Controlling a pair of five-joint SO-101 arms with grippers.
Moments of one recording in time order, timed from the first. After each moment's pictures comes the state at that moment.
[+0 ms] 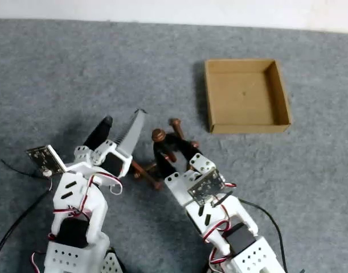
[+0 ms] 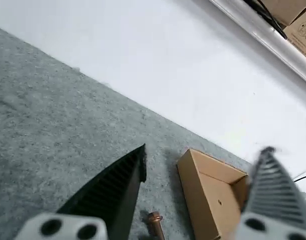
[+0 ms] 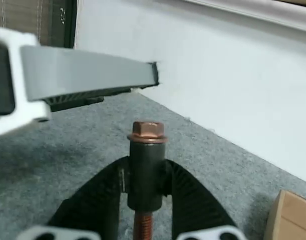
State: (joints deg) left arm 4.9 -103.9 93.1 22.0 40.4; right arm -37.9 -99.0 96.0 9.9 14.9
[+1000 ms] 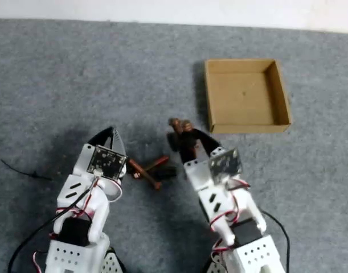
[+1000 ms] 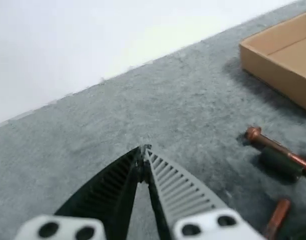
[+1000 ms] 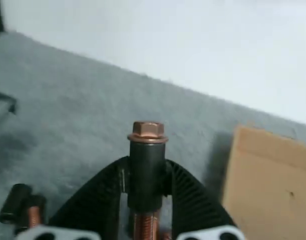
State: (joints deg) left arm 4.3 -103.8 95.8 31.3 -10.7; right arm -25.1 -90.4 90.7 15.6 8.0
